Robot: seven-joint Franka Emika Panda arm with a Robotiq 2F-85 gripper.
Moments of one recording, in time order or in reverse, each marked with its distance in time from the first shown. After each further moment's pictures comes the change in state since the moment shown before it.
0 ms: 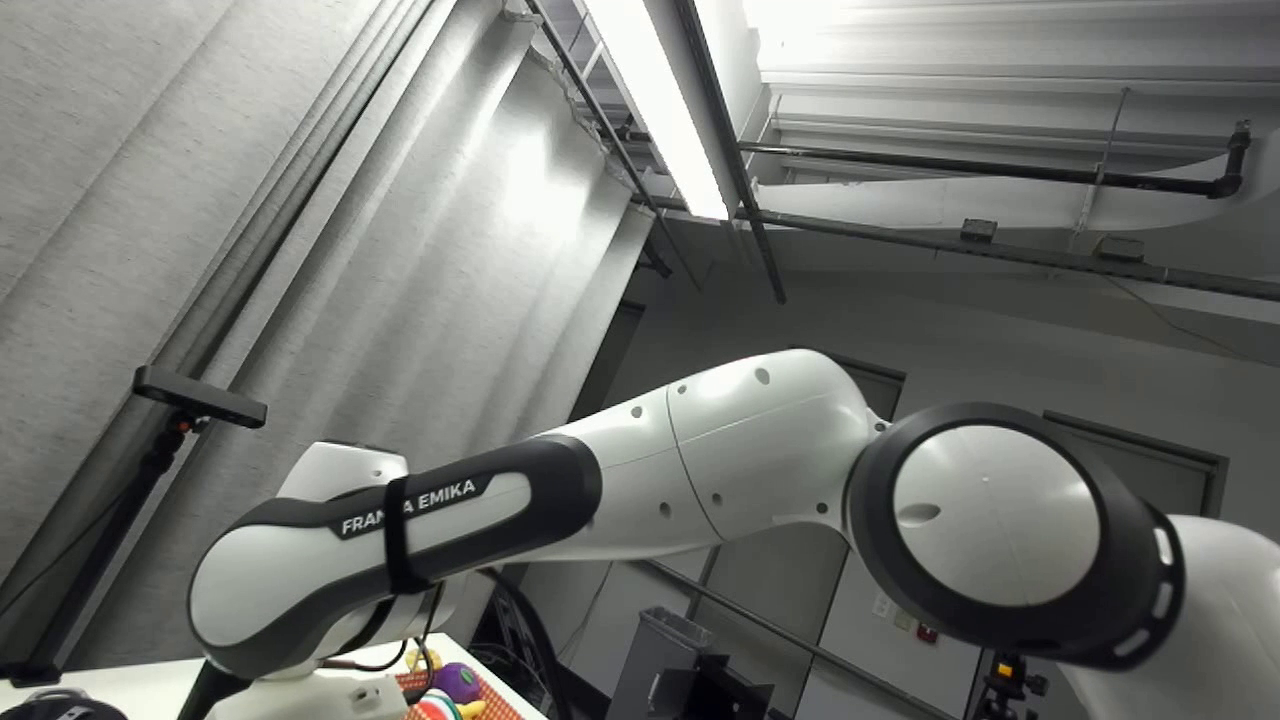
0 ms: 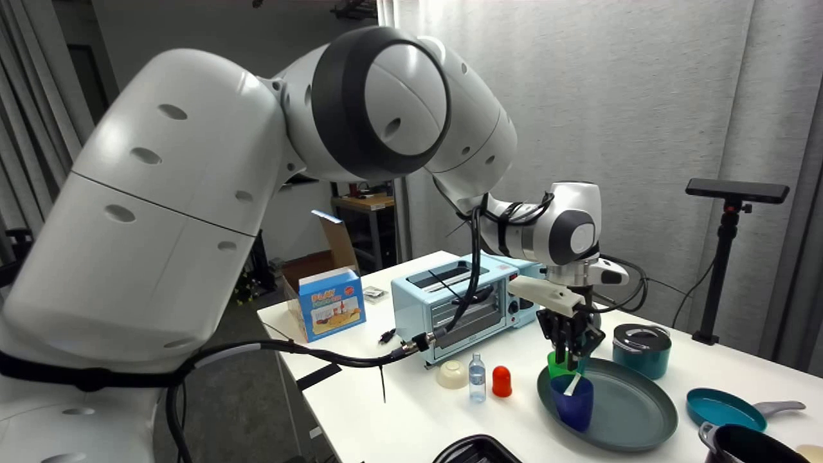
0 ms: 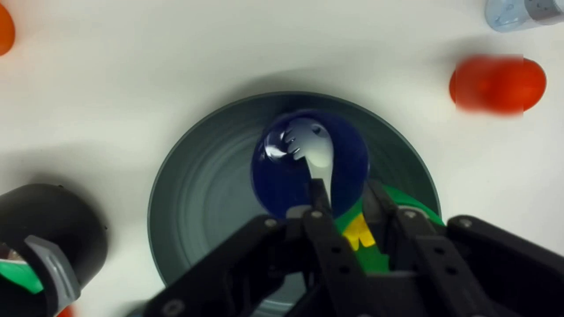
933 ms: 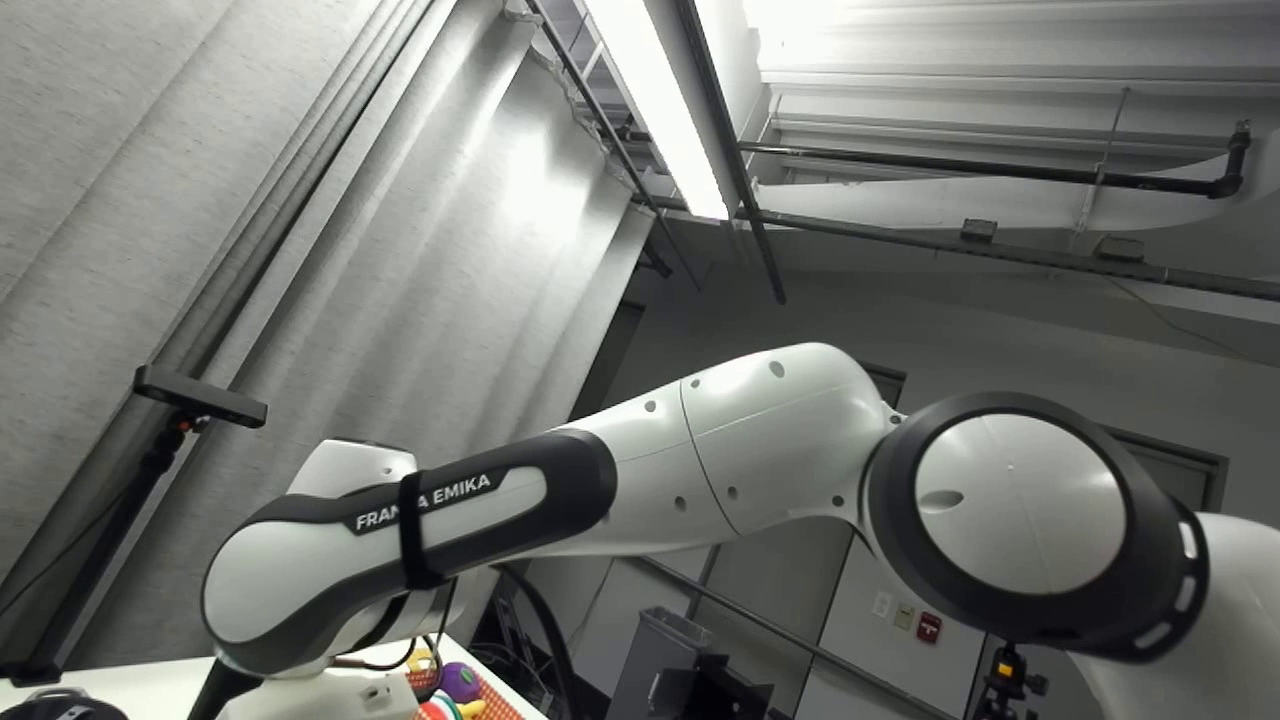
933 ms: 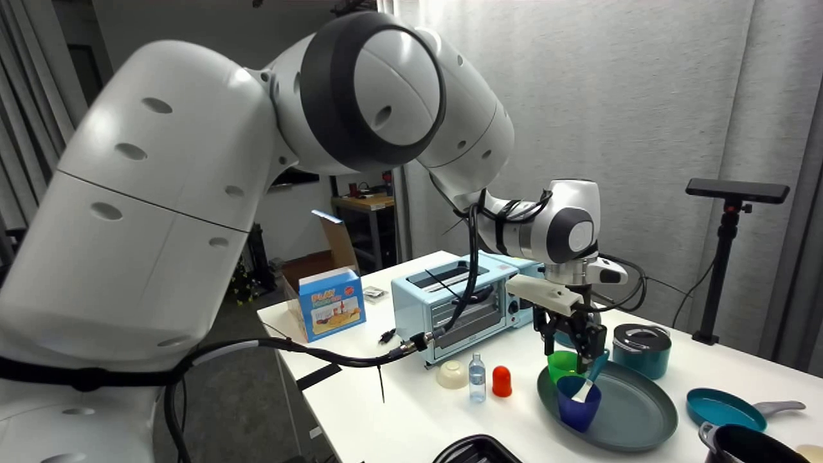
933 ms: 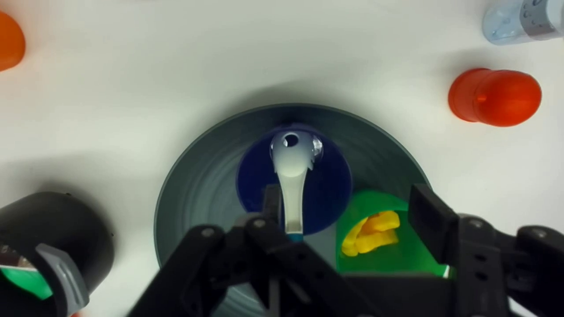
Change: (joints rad) arm -0.001 -0.028 0.000 -0.035 0.000 0.000 0.000
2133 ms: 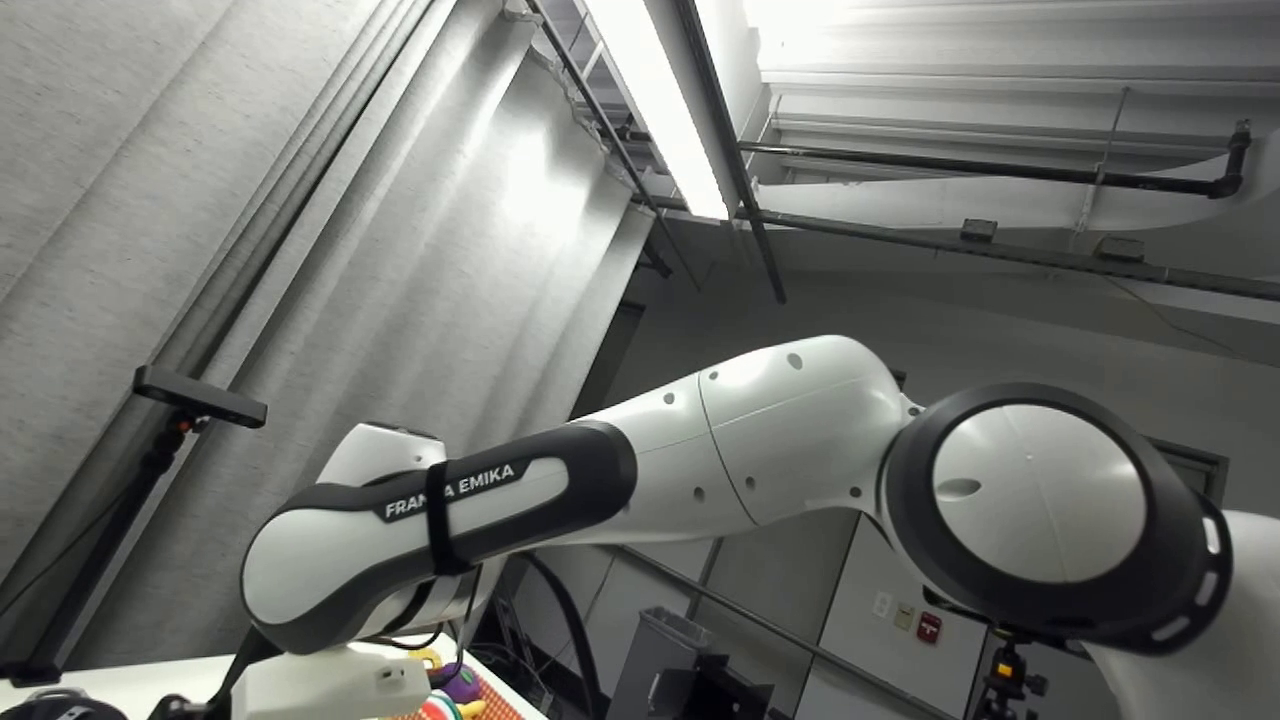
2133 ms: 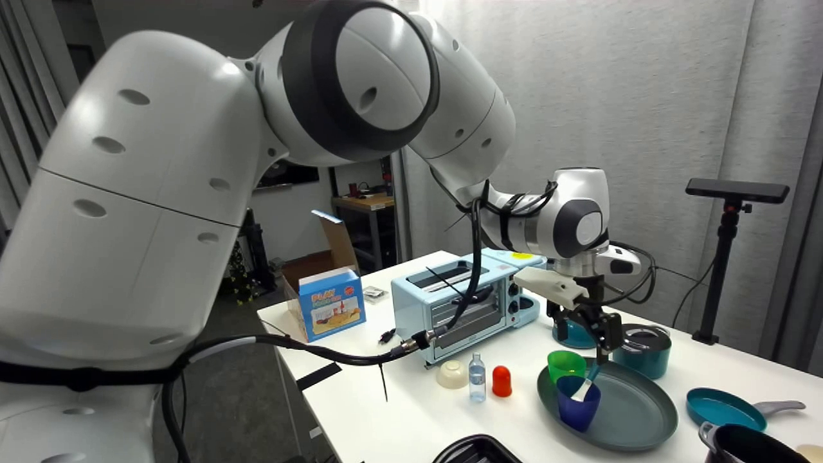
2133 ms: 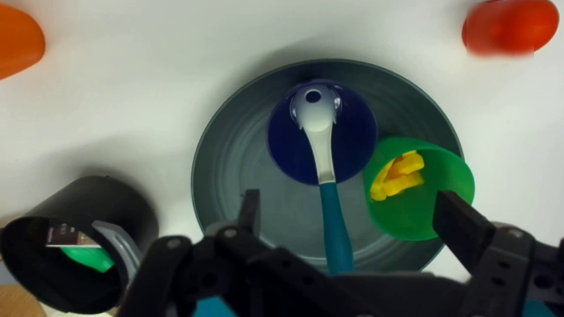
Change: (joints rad) arm 0.003 -0.037 -0.034 -0.022 -0.011 0.076 0.112
